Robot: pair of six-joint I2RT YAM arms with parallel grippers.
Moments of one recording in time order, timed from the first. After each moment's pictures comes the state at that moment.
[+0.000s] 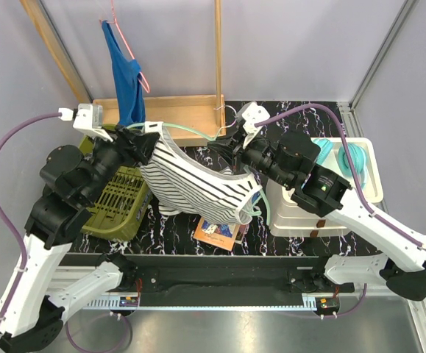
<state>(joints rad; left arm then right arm) -0.54 0.81 1.35 -0.52 -0.09 -0.39 0.97 1.18 1.37 -0.14 0.02 -0.05</state>
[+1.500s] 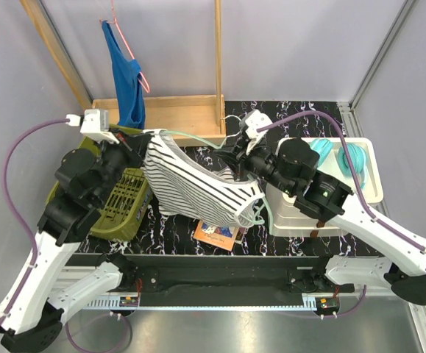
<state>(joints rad) -0.54 0.82 1.23 -0.45 -0.18 -0.40 0.97 1.14 1.31 -0.18 0.07 0.00</state>
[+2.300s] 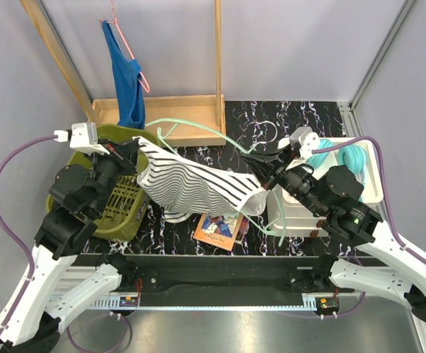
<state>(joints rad) -0.54 0.69 1.12 -0.39 -0.32 -0.39 0.97 0.82 1.05 -0.03 0.12 0.07</state>
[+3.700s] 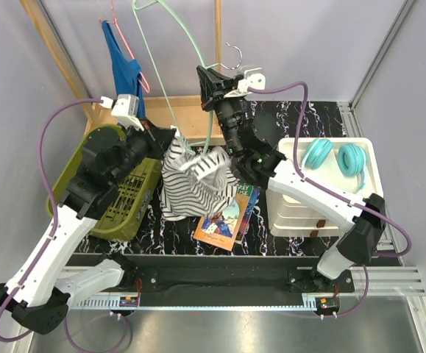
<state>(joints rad) -0.54 0.97 1.28 -0.37 0.01 -0.43 0.94 1.61 1.57 0.72 0.46 -0.08</state>
